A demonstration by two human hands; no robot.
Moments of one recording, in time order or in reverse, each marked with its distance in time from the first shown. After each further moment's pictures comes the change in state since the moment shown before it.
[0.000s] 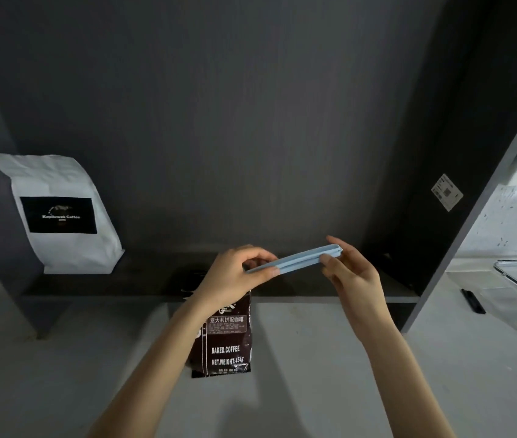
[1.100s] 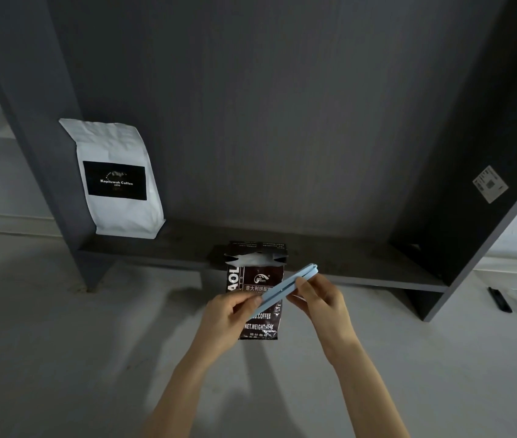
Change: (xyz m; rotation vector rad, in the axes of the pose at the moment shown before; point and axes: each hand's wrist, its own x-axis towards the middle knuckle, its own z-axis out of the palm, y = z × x) left_hand -0.111 -0.050 0.019 -0.124 0.252 -0.199; right_hand -0.065 0.054 0.066 -0.046 -0.144 0.160
